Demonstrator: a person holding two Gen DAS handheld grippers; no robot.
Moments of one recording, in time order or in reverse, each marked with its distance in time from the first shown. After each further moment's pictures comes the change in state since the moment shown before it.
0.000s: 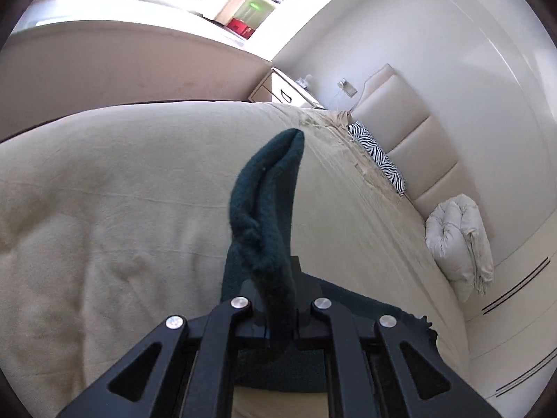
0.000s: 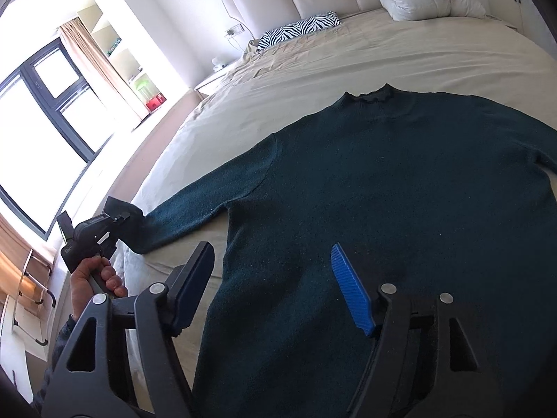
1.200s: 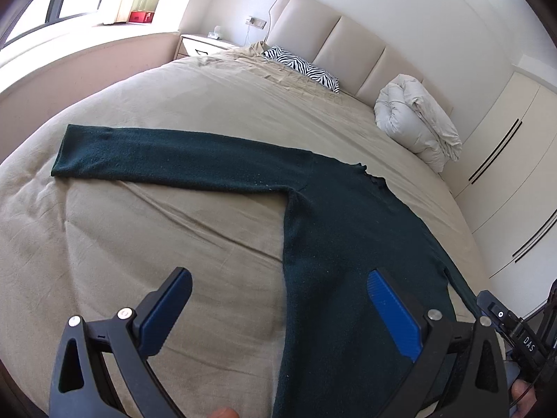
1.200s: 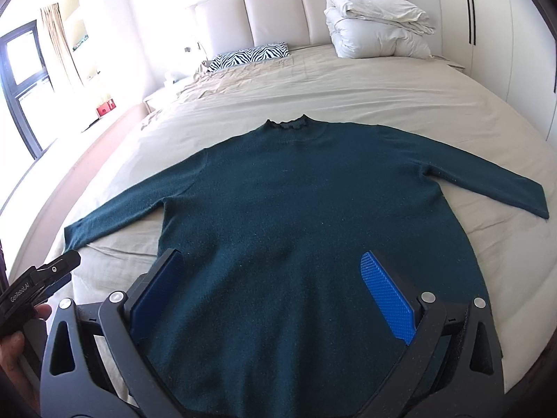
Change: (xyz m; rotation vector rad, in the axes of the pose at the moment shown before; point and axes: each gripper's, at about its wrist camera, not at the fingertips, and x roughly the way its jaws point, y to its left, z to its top) left arm -0.144 -0.080 -0.150 0.250 0.227 -0.081; right arm -0.111 -0.011 -0.047 -0.058 -0.144 -0.304
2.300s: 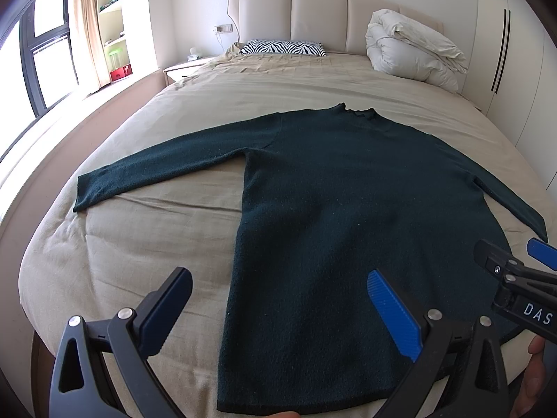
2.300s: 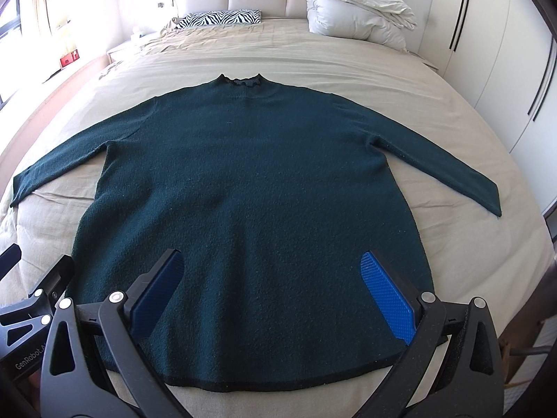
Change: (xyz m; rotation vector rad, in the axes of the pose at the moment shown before) left arm 0.006 -0.134 -0.090 0.369 0.021 0.294; right arm 0.001 -0.023 -0.032 -0.111 0.144 -0.253
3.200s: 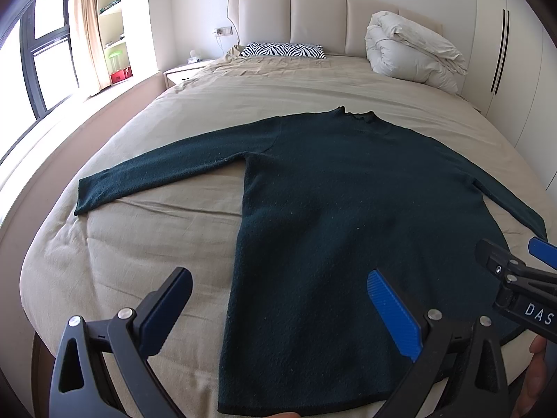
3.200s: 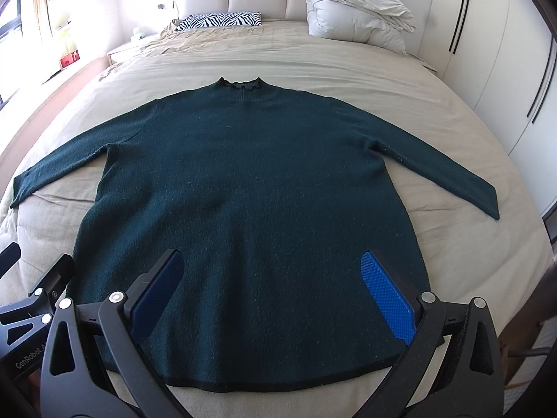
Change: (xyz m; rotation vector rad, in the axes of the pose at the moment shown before) left arm -0.003 -0.001 0.005 0.003 -0.008 0.000; right arm -0.003 -0.002 0.003 -0.003 -0.004 0.003
